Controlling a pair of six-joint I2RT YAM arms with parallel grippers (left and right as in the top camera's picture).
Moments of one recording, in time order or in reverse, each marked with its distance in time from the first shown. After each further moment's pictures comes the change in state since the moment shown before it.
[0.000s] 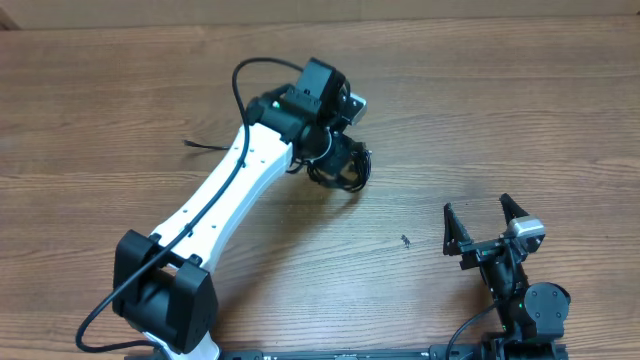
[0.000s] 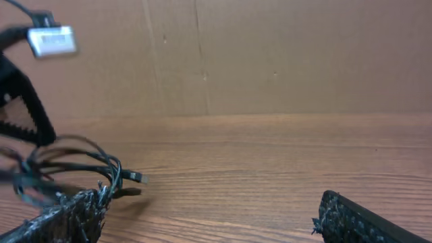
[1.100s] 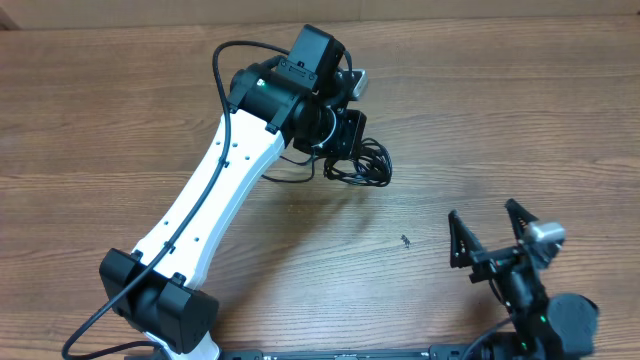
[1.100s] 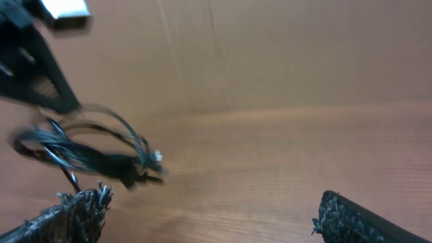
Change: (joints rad) left arm 0.000 0.001 0.252 -0.221 0.217 -0.310; right arm 0.000 0.002 0.257 -0.309 -0.061 0.071
